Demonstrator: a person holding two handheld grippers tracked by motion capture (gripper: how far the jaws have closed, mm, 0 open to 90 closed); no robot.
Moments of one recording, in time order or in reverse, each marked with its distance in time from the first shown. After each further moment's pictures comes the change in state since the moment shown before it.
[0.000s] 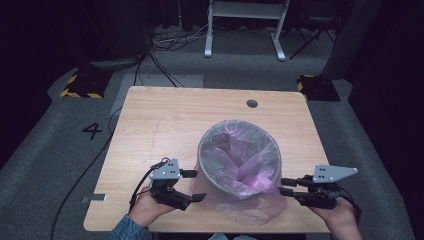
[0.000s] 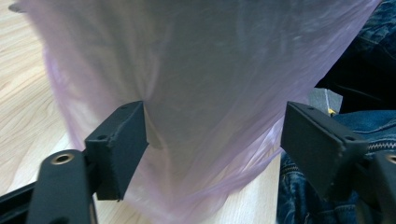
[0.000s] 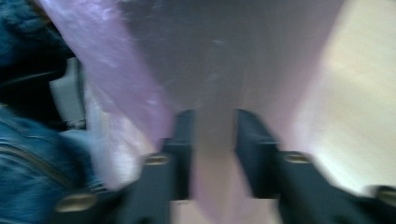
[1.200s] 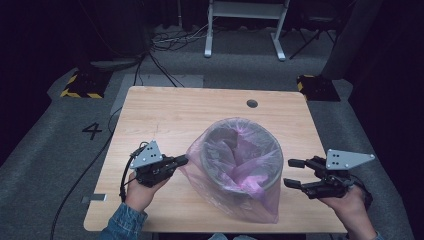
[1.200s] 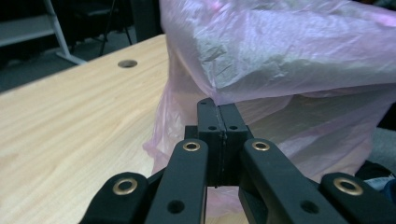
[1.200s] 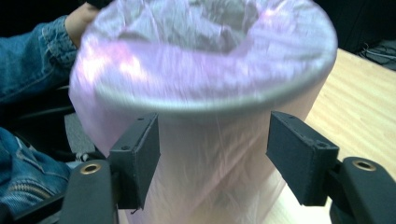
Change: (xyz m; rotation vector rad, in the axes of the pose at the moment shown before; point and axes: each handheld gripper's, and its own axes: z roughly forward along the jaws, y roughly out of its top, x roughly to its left) left arm 0.021 0.019 -0.041 -0.167 0.237 0.038; right arm -0.009 0.039 -0.026 -0.129 0.019 -0.066
